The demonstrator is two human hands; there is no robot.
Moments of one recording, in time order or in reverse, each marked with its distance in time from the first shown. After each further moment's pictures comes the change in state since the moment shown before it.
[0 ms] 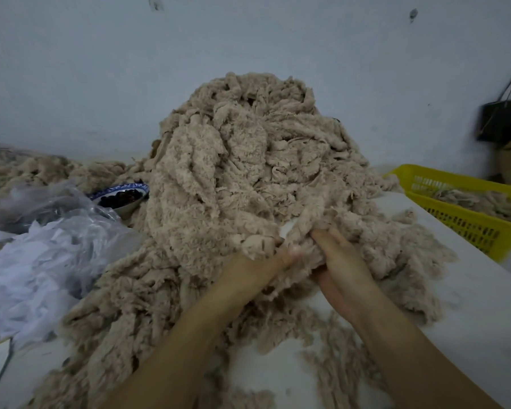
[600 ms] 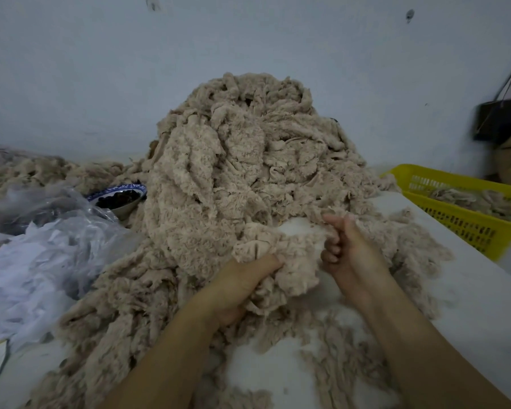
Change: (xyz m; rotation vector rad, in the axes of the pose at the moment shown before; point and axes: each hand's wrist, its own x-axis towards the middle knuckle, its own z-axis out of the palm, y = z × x) left_hand 0.001 -0.012 -0.011 -0.301 -0.069 -0.198; right_hand 0.012 -0.010 -0.024 0.108 0.128 -0.069
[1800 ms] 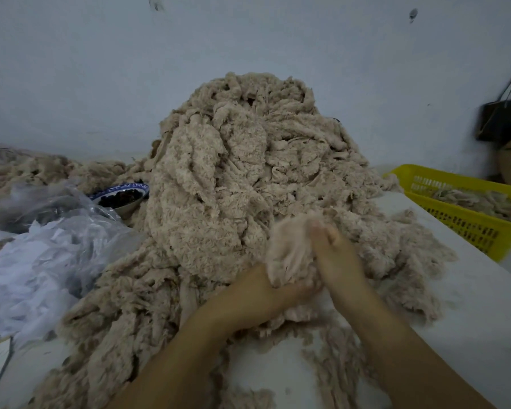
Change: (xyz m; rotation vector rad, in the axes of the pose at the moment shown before) left_hand 0.000 -0.007 0.009 0.778 -0.184 0.278; right_hand -0.014 0.018 0.019 -0.806 0.047 -0.232
